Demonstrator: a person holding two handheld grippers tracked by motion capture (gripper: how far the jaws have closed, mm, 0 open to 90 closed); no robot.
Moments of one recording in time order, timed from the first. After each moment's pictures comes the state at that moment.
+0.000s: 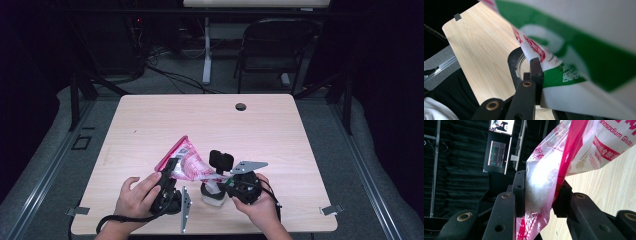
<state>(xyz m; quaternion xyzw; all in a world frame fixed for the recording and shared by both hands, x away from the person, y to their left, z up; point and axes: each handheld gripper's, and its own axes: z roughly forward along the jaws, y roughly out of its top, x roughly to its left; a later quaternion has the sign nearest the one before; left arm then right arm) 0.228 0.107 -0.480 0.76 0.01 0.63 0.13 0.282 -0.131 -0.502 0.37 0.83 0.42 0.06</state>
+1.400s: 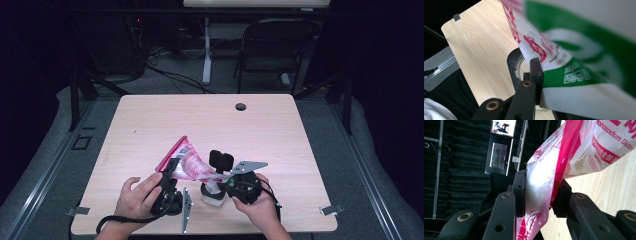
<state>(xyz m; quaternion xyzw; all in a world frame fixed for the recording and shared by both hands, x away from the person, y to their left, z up) 0.225 0.104 -0.478 0.76 0.00 0.64 0.13 0.283 -0.131 -0.503 0.37 0.83 0.42 0.06</state>
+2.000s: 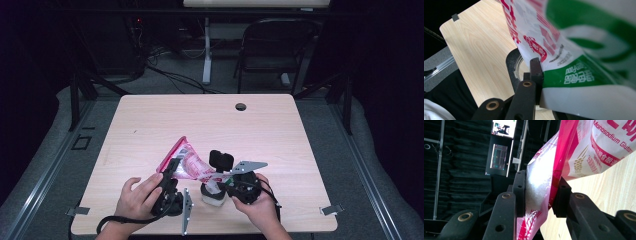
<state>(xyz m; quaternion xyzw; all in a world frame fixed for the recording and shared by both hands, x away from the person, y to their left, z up) 0.223 0.103 -0.477 0.76 0.00 0.64 0.14 0.283 -0.130 -0.503 0.37 0.82 0.42 0.07</state>
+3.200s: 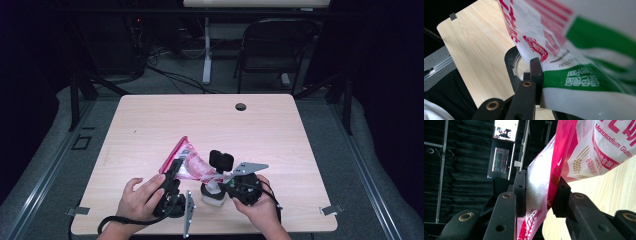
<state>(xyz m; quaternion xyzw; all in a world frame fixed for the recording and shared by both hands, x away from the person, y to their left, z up) 0.220 0.098 -0.474 0.75 -0.01 0.64 0.14 0.279 -0.132 -0.504 0.37 0.82 0.42 0.07</state>
